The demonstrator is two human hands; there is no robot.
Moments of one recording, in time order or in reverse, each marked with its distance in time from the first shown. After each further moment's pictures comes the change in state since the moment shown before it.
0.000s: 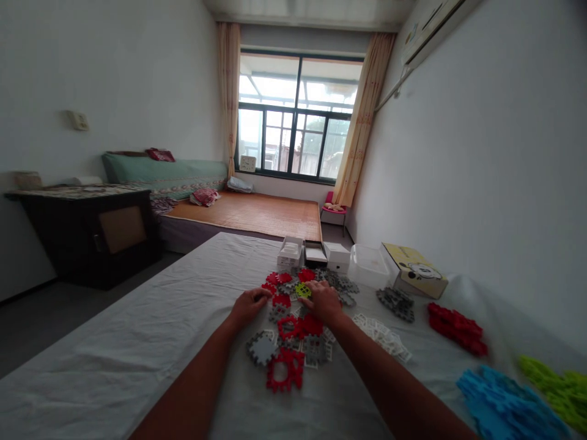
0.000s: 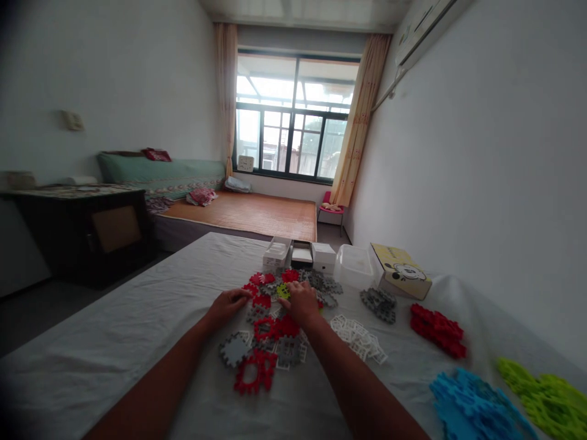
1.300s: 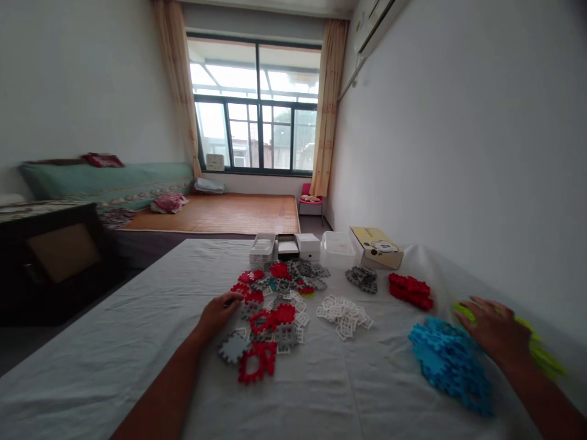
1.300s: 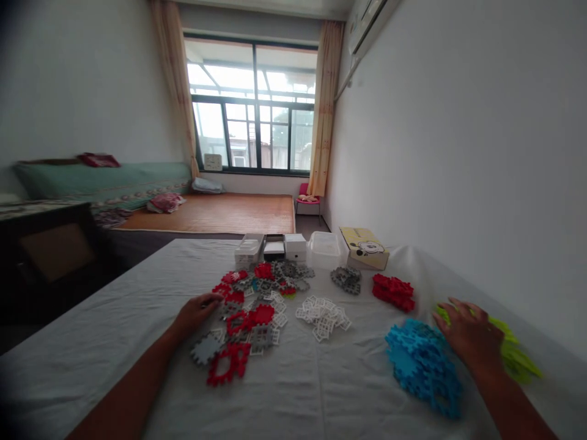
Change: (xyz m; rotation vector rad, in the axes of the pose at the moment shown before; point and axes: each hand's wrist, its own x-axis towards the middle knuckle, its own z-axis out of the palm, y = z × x) left_hand -0.005 0.026 -0.008 0.268 -0.022 0.020; right_hand -0.279 0.344 -0.130 -0.629 0.390 0.472
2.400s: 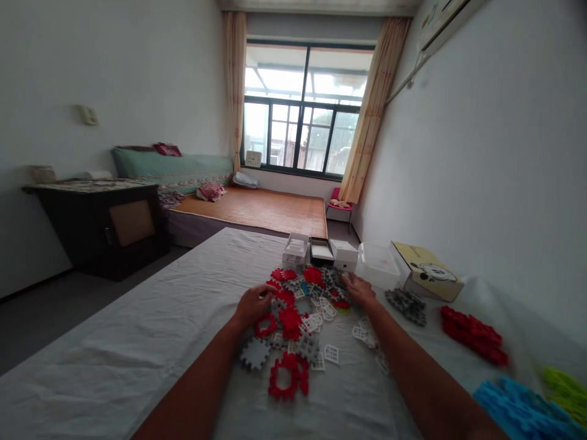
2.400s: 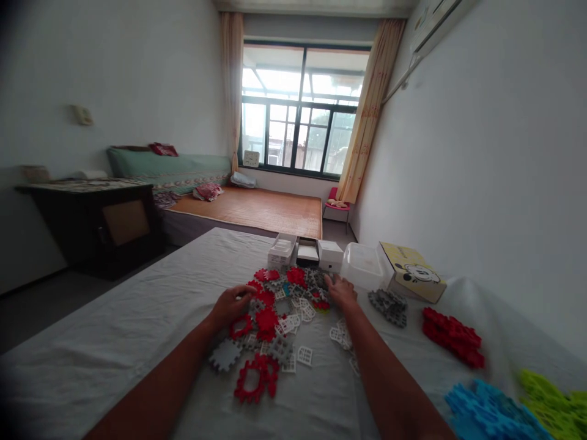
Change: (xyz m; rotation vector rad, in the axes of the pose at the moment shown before) left_hand 0.003 -0.008 0.012 -0.133 0.110 -0.033; right_hand 0.122 -0.390 0.005 0.508 -0.733 0.004
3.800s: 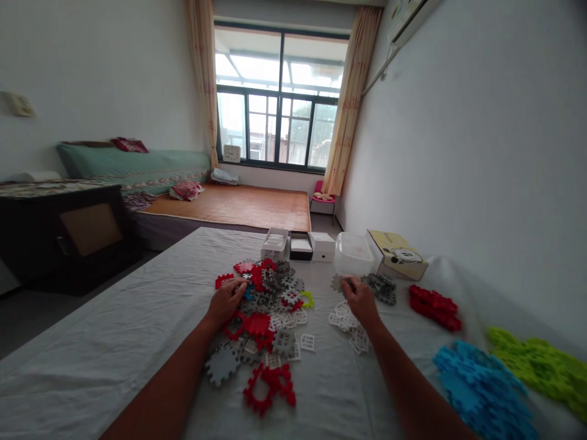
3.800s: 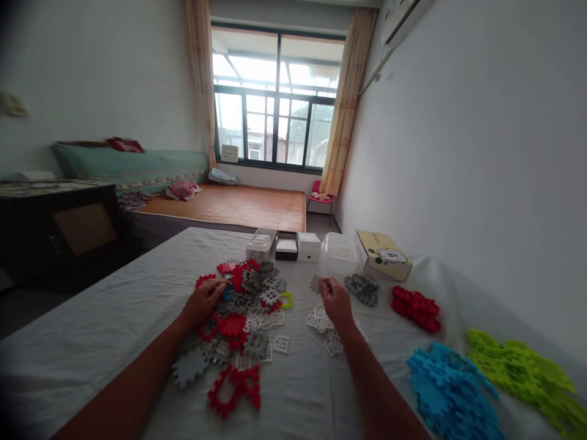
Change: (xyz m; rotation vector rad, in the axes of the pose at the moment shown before) left_hand 0.008 0.004 -0.009 0.090 0.055 0.044; right_hand -0.082 0.046 -0.017 0.494 0.313 -0.227
